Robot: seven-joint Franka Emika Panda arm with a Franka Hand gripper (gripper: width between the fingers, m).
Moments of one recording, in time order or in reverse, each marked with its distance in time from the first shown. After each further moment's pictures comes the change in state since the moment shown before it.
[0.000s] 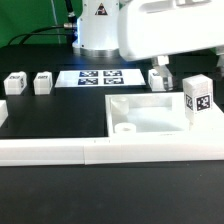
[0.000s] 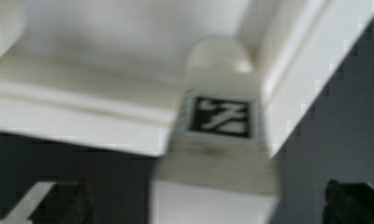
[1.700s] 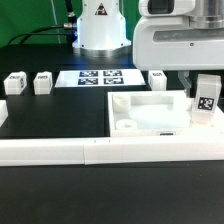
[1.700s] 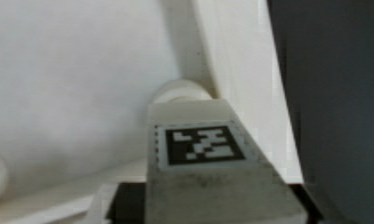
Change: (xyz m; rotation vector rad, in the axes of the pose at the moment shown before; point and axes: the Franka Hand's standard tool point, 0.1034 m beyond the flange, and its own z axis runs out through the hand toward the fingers) arm -0.001 0.000 0.018 -0.062 -0.249 0.649
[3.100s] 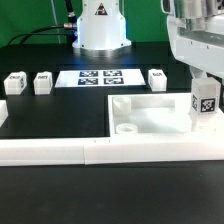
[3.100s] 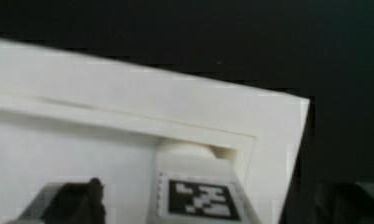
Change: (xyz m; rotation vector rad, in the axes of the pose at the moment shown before) arm -0.001 -0.008 0.004 0.155 0.012 0.944
